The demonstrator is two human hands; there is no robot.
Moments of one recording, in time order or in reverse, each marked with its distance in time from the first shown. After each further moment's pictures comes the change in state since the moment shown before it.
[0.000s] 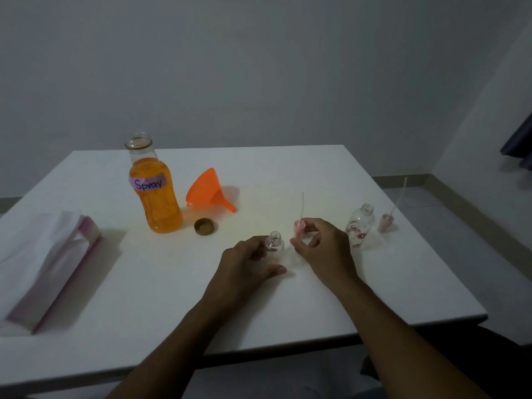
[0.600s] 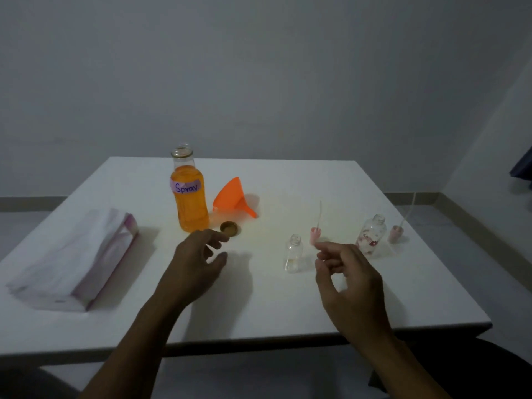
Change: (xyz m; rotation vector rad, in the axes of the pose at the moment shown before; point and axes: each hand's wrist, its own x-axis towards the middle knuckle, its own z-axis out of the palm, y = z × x) left_hand -0.036 -0.016 -0.101 0.178 0.168 -0.162; right_hand -0.081 -0.080 -0.055 0.171 0.053 -0.149
